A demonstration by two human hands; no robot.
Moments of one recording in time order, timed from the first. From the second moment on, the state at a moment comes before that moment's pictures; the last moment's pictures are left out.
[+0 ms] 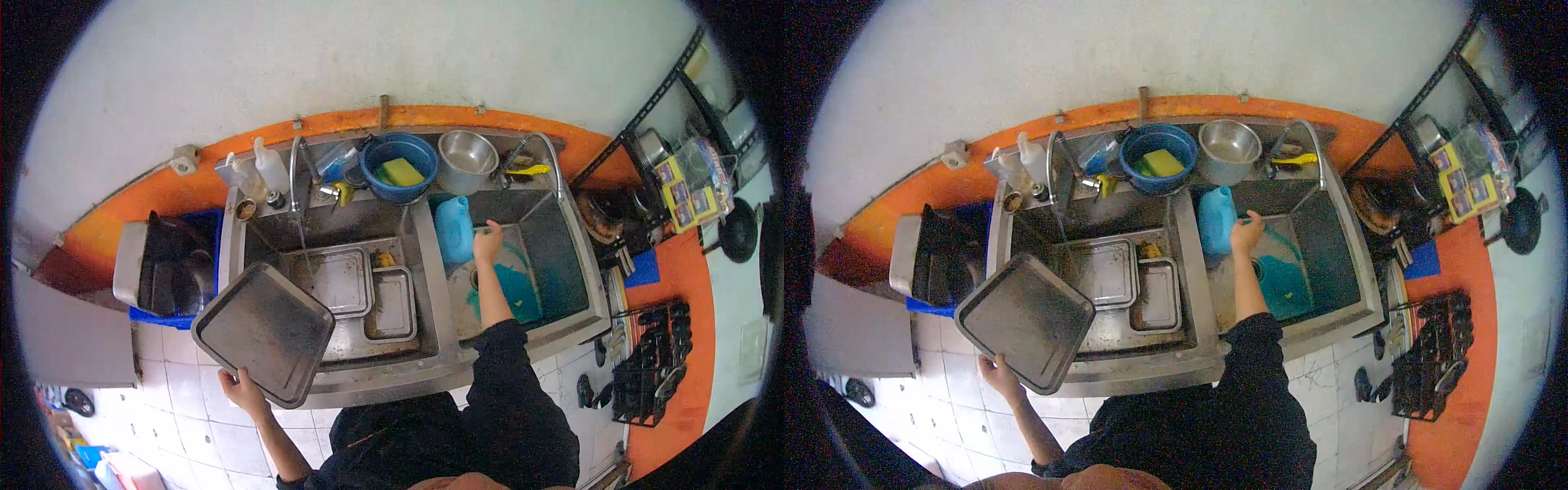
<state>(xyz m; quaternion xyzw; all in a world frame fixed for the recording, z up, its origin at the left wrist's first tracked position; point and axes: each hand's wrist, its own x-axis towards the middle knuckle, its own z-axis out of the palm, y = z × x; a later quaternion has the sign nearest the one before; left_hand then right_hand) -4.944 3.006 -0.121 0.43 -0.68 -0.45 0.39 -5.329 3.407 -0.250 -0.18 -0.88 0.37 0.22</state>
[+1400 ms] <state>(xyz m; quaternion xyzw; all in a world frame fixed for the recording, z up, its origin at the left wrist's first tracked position) -4.957 2.991 -0.123 0.41 -0.69 -0.43 0.42 -5.425 3.117 -0.062 0.50 -0.86 0.04 -0.14</state>
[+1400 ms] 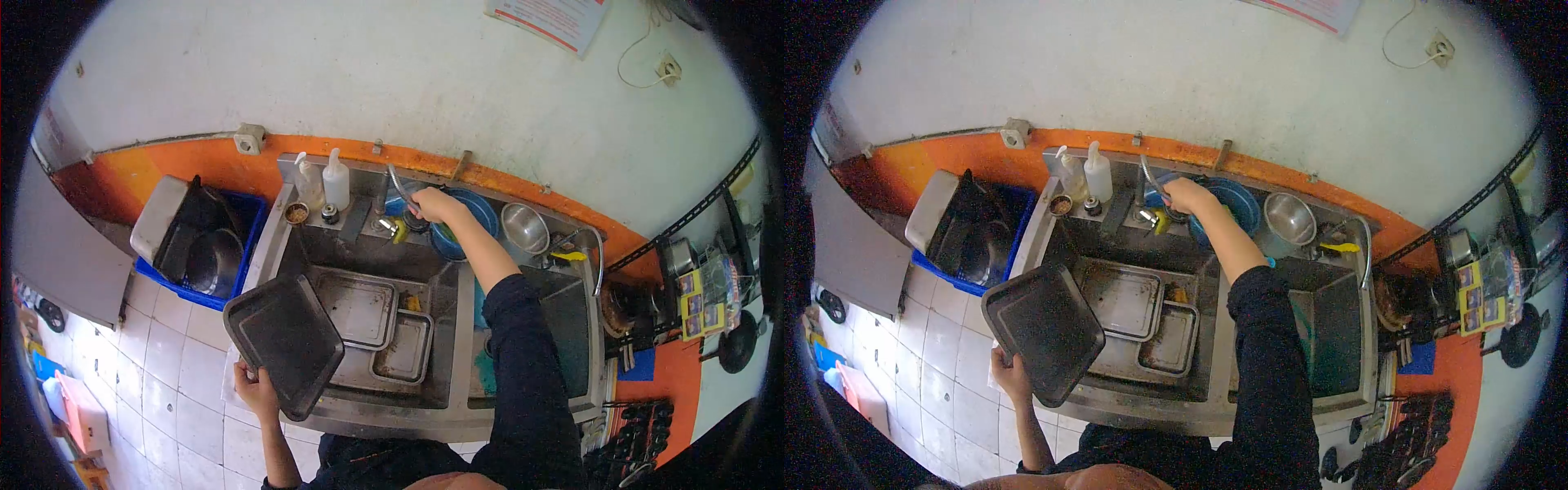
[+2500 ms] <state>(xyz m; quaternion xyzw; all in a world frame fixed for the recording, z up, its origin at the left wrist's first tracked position) -4.924 2.983 -0.119 0.44 -0.67 -0.45 0.40 -5.444 3.124 -0.082 0.47 -0.88 0.05 -0.10</state>
